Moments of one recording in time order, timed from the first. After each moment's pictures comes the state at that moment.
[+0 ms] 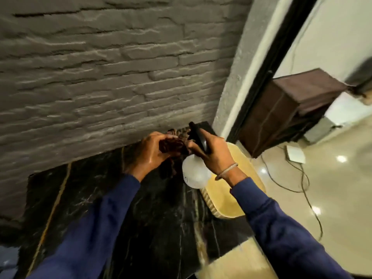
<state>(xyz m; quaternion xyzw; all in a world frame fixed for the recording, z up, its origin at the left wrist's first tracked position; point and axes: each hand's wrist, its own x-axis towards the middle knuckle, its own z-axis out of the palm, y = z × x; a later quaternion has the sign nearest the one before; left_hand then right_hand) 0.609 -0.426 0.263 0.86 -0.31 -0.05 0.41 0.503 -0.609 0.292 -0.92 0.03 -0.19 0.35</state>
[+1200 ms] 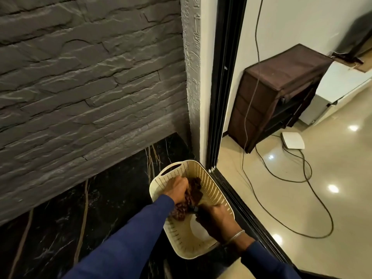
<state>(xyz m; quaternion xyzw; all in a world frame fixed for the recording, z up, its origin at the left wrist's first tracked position) 0.568 -0.667 0.134 0.89 -0.39 -0.23 -0.01 0.383 -0.755 0.155 -0.94 0.07 -0.03 0.34</state>
